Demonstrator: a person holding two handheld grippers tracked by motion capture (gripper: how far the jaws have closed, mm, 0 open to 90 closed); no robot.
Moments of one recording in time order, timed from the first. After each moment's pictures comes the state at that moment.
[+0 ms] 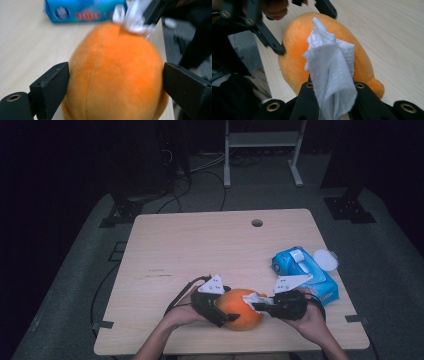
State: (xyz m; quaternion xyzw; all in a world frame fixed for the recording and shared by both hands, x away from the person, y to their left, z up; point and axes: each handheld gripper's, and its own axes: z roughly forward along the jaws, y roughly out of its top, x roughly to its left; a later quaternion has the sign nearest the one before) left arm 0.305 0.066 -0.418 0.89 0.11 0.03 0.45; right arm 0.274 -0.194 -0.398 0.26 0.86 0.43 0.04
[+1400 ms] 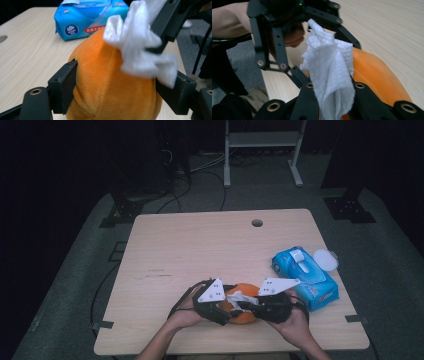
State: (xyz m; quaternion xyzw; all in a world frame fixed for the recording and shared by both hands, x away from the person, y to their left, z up) left arm 0.297 0.064 -0.421 0.86 0.07 0.11 0.49; right arm 0.262 -0.154 -0.388 0.26 0.84 0.47 0.08
